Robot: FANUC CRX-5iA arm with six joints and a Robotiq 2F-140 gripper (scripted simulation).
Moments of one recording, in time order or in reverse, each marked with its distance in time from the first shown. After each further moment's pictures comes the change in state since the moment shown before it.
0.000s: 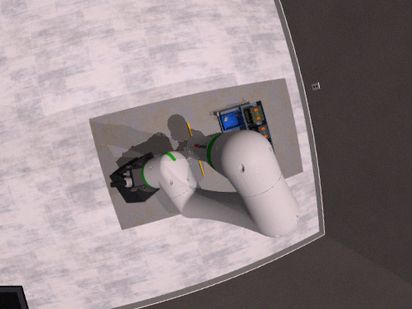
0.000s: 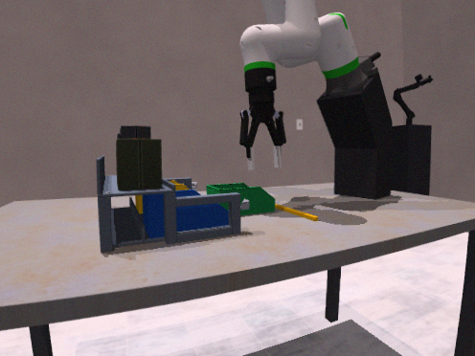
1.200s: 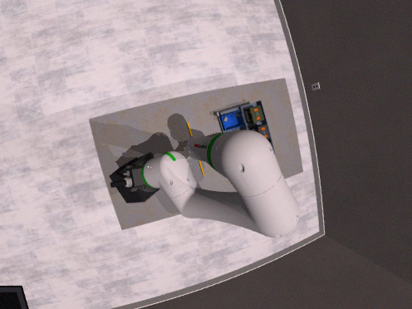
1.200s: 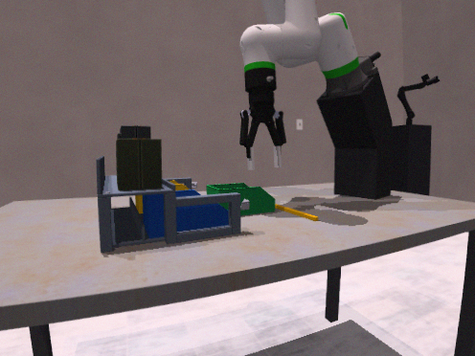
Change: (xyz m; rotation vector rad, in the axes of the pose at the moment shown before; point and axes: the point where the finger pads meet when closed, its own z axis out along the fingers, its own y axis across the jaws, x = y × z) arm 0.000 0.000 0.000 0.000 0.000 0.000
